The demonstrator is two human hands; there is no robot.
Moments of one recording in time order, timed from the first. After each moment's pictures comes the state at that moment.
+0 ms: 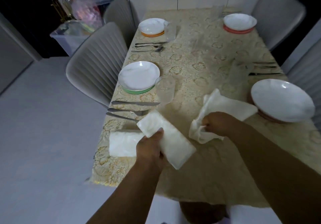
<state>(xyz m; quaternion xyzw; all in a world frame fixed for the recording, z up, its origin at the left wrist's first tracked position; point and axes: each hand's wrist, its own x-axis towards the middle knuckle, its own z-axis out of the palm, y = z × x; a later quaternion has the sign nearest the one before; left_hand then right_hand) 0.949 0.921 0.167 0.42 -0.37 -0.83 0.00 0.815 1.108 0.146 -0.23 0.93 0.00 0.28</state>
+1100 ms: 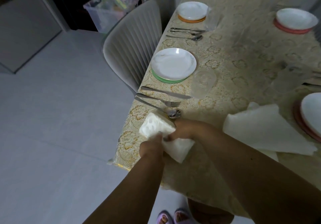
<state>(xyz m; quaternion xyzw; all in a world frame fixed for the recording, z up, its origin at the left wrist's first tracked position) 0.960 0.833 0.093 0.59 -0.45 -0.68 -0.02 0.849 0.918 0.111 -0.26 0.86 -0.13 0.42</state>
